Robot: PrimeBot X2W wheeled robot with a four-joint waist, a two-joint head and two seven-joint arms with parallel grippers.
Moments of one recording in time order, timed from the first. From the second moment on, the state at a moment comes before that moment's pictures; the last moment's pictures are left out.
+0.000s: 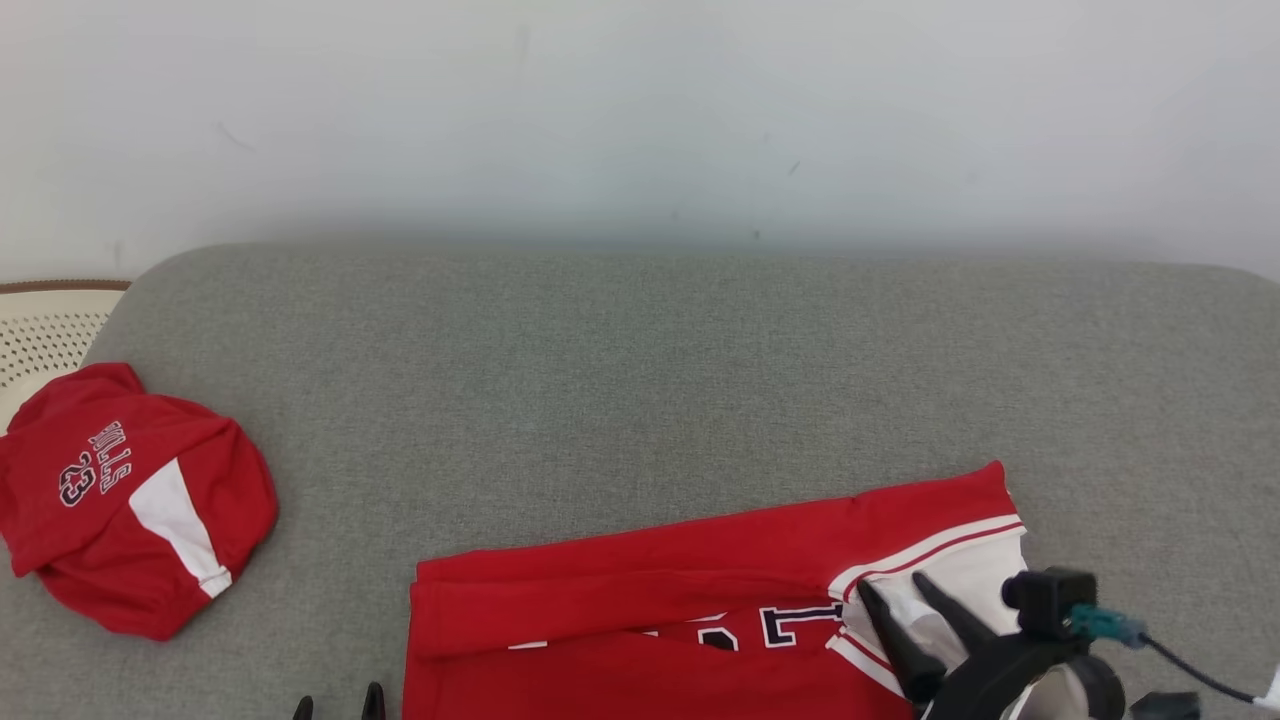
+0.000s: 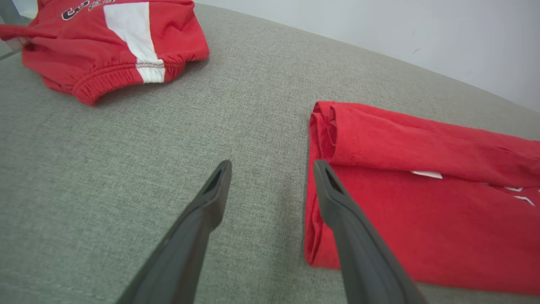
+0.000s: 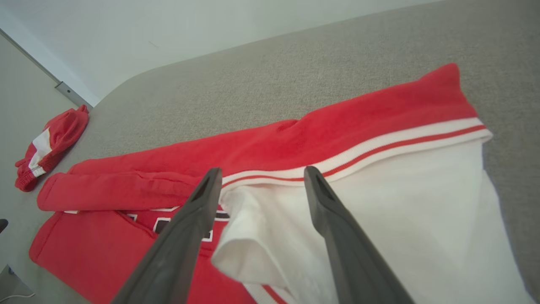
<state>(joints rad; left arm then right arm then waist) -0.08 0.05 -0.03 0.42 -0.25 0.01 -0.26 -0.34 -0.41 0.78 0.51 0.86 0.13 -0.19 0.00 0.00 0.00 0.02</state>
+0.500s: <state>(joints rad) -0.08 0.05 -0.04 0.42 -0.26 0.01 -0.26 -0.27 -0.47 0.91 0.44 0.98 0.13 -0.16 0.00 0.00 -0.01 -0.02</state>
